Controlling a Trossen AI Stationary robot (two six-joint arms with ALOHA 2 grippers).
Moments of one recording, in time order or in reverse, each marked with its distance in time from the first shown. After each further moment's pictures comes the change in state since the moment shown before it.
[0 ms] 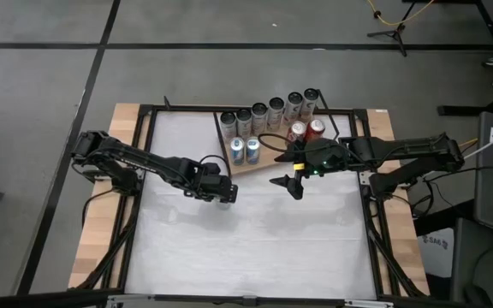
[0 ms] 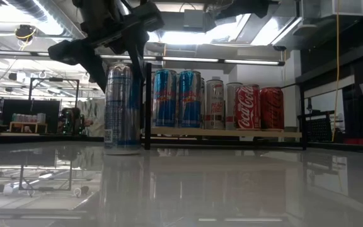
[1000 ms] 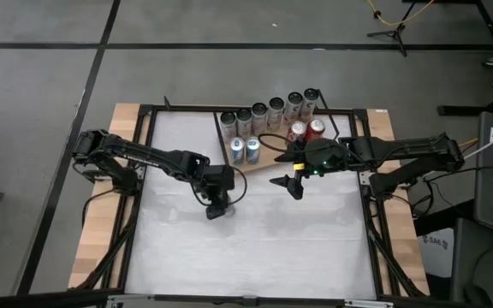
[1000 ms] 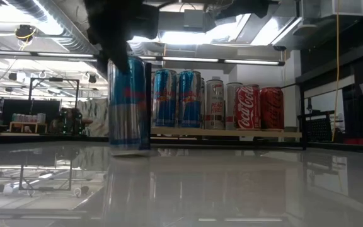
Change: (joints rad) left arm 0.079 0.000 -0.001 0.047 0.271 1.138; right arm 0.000 0.000 0.000 0.000 0.000 0.000
